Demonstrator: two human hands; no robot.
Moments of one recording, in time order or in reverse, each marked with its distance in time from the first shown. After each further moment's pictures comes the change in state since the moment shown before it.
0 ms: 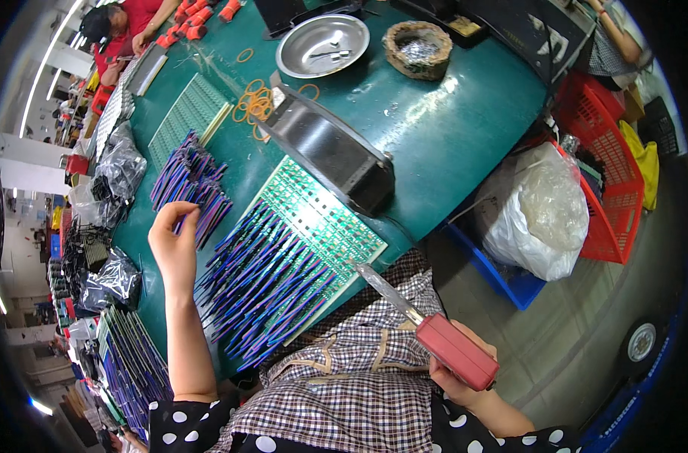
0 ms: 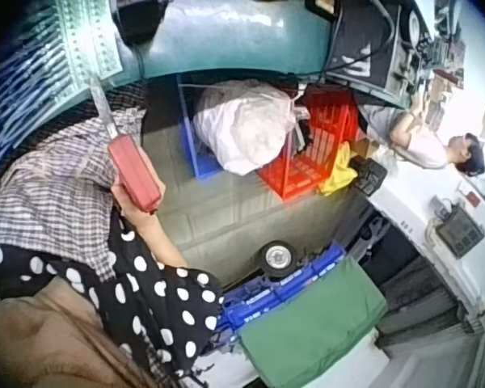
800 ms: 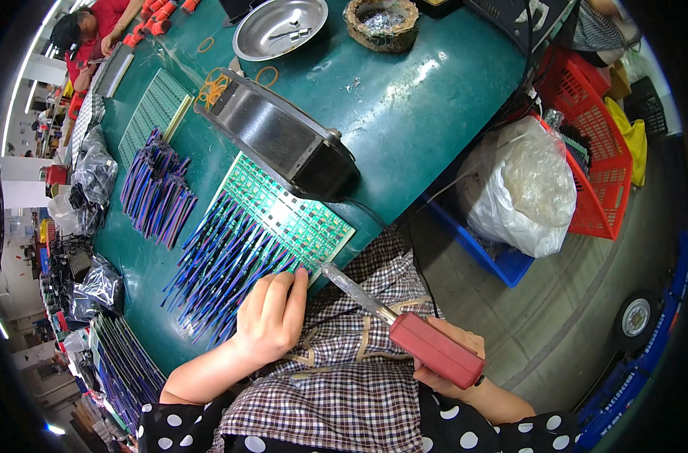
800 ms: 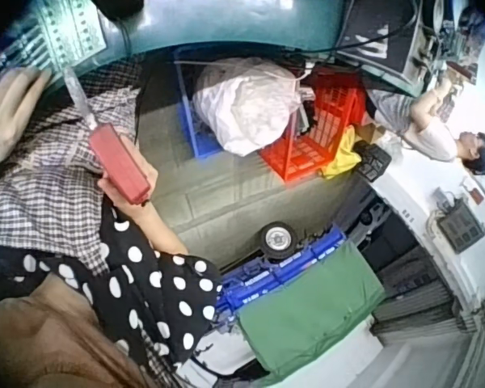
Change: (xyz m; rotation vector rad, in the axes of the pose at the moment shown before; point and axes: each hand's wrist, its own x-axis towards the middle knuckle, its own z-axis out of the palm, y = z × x) left_hand -0.097 0.098 0.054 0.356 -0.335 0.875; right_hand 0.003 -0.010 -0.015 -0.031 -0.114 -0.054
